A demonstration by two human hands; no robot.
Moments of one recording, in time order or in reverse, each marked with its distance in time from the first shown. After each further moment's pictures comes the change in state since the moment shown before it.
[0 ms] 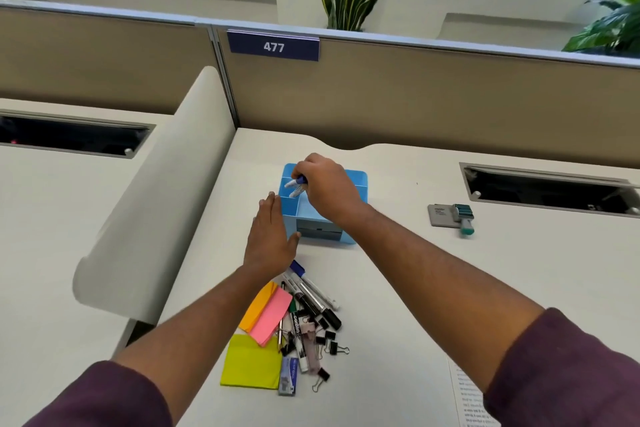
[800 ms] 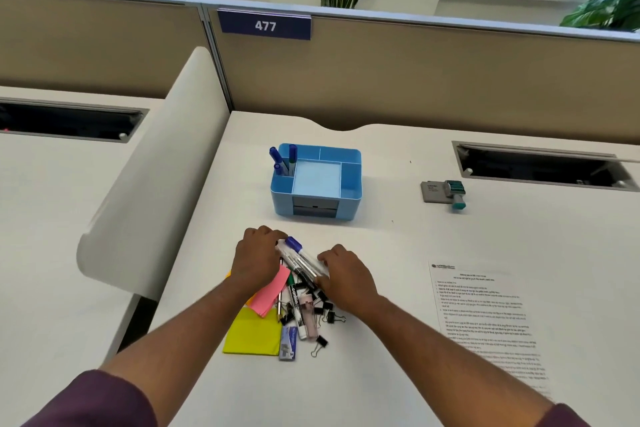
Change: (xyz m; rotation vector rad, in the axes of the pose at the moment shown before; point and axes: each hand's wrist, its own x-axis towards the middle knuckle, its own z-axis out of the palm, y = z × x) left_hand -0.056 -0.032 0.011 0.182 -0.163 0.037; right_hand -0.185 0.019 0.088 0.011 -0.373 0.335
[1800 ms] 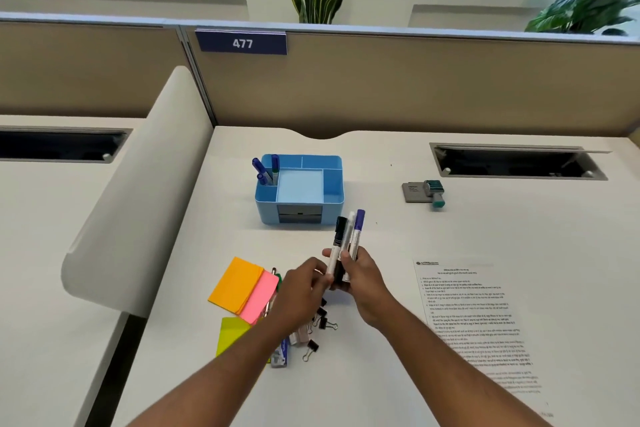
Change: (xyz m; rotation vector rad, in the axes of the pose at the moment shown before) left_hand -0.058 0.100 0.014 -0.609 -0.146 0.072; right_hand -0.041 0.007 -0.040 1.414 0.145 0.360
